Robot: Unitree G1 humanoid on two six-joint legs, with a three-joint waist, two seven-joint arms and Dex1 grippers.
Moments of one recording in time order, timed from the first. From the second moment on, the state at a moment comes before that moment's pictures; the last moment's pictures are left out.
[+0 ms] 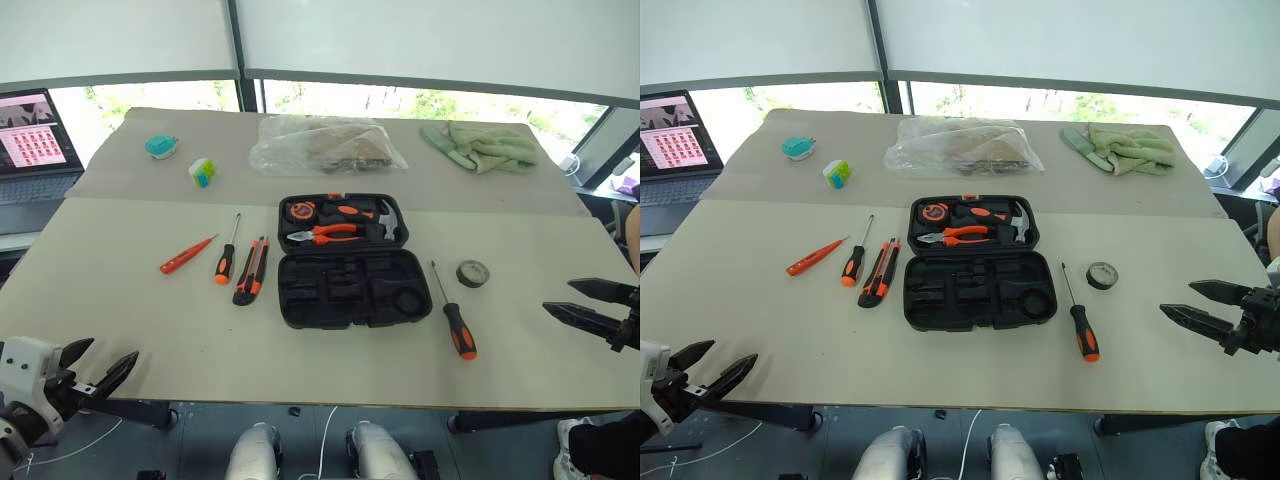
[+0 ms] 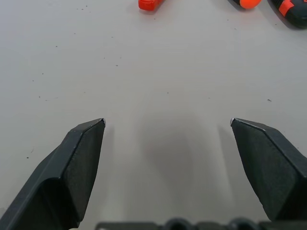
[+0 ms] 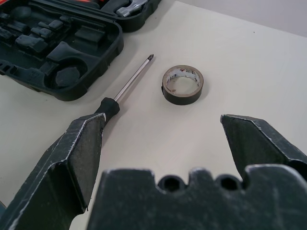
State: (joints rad) left arm 0.51 0.63 0.67 -0.26 -0.51 0.36 -0.76; right arm 0.05 -1.05 -0.56 0.17 0.57 0.47 1.22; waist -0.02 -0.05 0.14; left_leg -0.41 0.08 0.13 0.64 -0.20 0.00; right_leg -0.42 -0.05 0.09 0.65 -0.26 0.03
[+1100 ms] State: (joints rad) left arm -0.55 0.61 0.05 0.00 -0.45 1.12 -0.29; right arm -0.14 -0.99 -0.41 -0.58 0.89 0.75 0.95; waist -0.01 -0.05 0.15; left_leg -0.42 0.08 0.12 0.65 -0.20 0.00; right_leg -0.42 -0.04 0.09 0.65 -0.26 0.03
